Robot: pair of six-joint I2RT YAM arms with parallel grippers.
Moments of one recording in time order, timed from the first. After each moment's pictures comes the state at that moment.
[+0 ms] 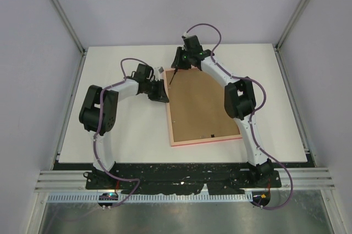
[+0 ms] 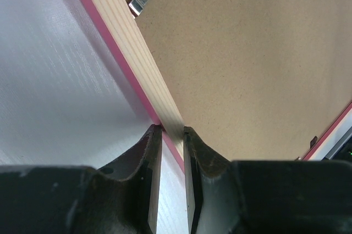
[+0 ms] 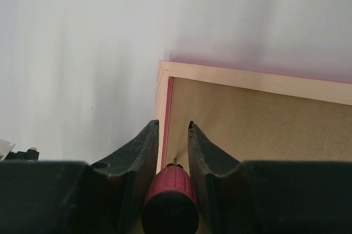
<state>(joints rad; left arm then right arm) -0.33 1.99 1.28 -0.26 0.52 -0.30 0.47 2.44 2.20 -0.45 -0.20 0.52</state>
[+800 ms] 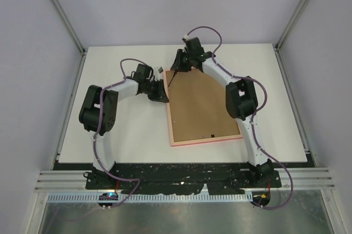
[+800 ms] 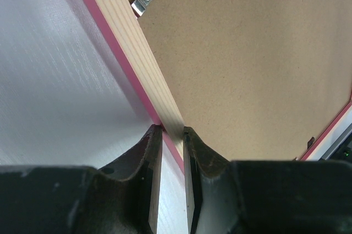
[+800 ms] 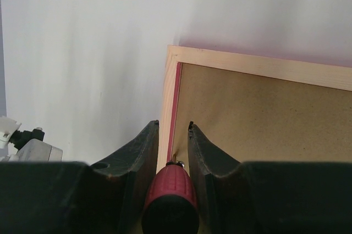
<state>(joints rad) -0.33 1.99 1.27 -0.26 0.53 -0.32 0.47 2.41 2.12 -0.41 -0.28 0.54</state>
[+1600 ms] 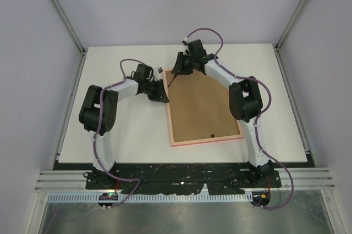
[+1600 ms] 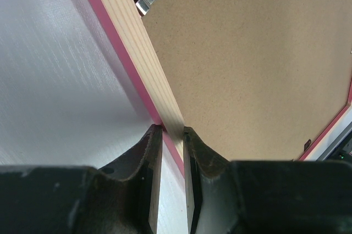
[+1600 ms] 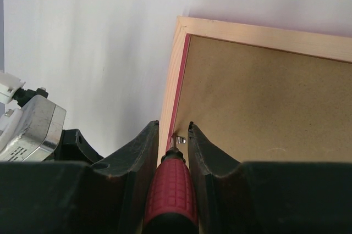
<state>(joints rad) -0.33 1.99 1.27 -0.26 0.52 -0.34 0.46 2.32 1.98 -0.36 -0.33 0.49</state>
